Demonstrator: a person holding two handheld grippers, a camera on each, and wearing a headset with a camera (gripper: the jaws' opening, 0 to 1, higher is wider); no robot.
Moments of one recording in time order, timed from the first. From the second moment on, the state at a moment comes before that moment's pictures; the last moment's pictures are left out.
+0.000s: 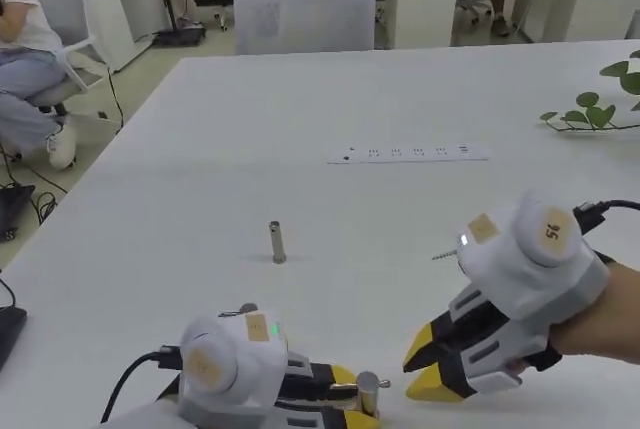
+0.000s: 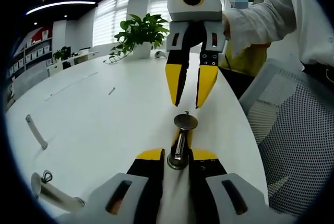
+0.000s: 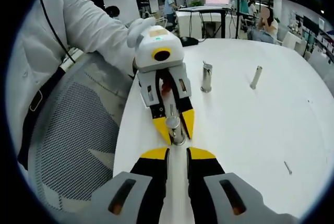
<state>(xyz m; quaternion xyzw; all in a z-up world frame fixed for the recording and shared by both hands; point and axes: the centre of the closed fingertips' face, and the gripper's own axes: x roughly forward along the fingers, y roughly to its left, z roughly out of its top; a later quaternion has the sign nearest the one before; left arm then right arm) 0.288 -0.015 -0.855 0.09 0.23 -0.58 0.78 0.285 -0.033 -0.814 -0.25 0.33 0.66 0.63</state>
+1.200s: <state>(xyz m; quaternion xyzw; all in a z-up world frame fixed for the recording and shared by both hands) 0.261 0.049 -0.801 0.07 0.20 -0.54 0.82 0.277 -0.031 -0.822 -0.20 0.33 0.63 0.67</state>
